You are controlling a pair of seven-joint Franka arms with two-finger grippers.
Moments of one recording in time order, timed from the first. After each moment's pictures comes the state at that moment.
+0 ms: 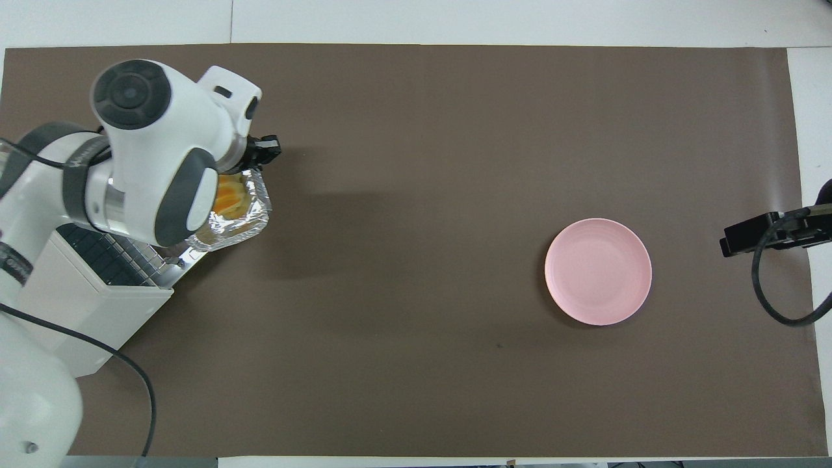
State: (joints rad) left arm -0.29 0.32 -0.10 -1.70 0.10 2.10 -0.59; right arm -0.05 -0.08 0.05 -1.63 0.01 1.41 -0.08
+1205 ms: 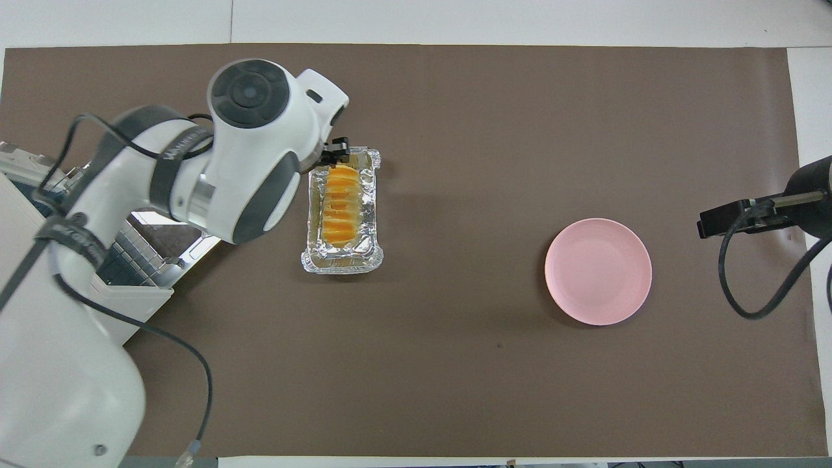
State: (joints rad) left arm -0.41 0.35 -0.01 -1.56 0.11 1.96 -0.59; right arm -0.03 -0.09 0.07 -1.71 0.01 1.57 -0.05
